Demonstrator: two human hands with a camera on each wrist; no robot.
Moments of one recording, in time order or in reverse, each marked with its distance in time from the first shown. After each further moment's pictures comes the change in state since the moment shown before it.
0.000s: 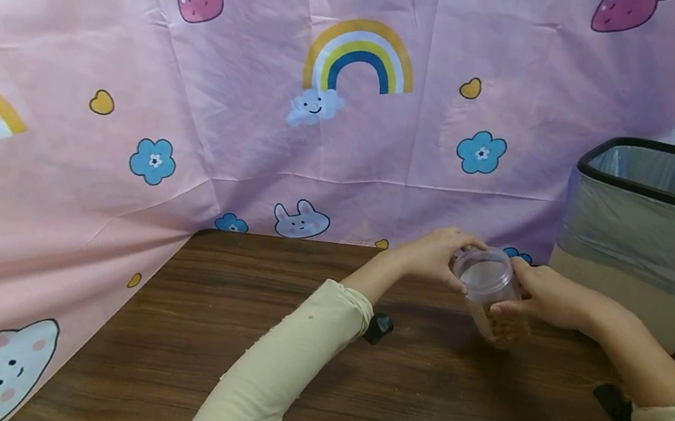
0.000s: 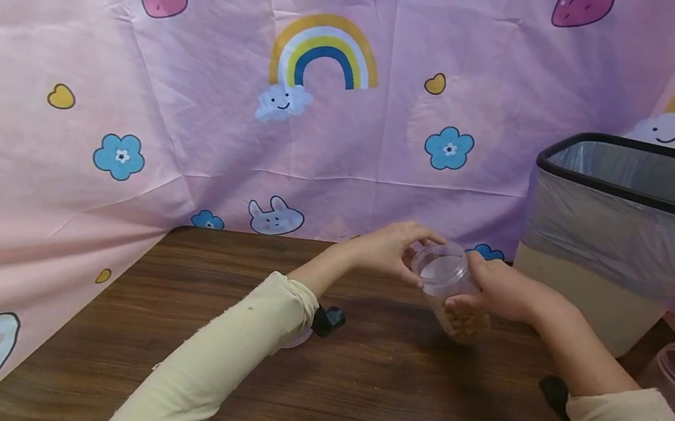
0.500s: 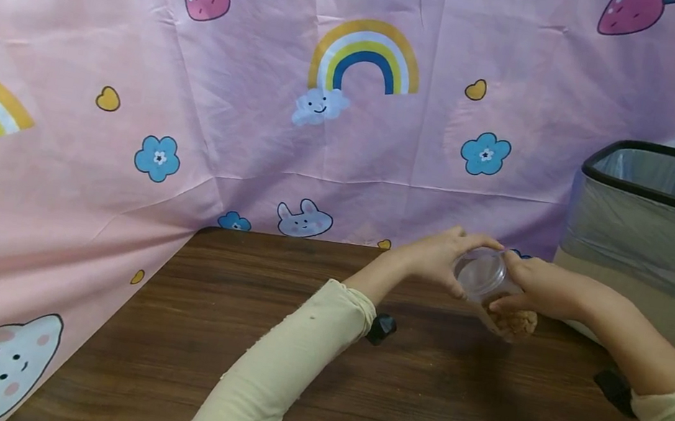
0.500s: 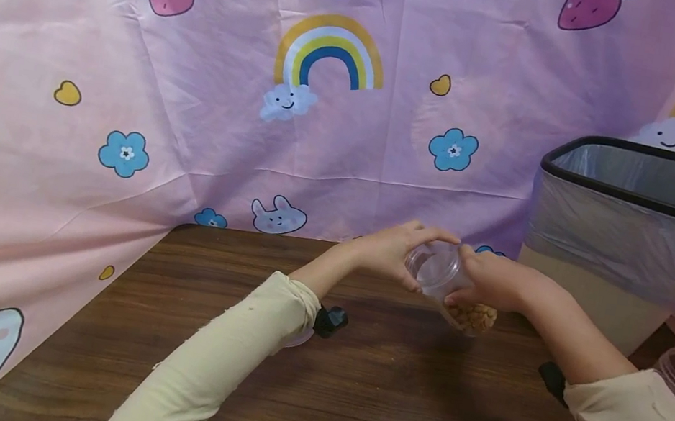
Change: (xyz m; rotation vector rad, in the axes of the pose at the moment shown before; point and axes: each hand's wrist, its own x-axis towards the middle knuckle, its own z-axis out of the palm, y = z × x) left_hand -0.006 0.005 -0.001 -0.020 -0.003 -0.033; right_hand 0.009 -0.021 -0.017 -0.092 -0.110 0.010
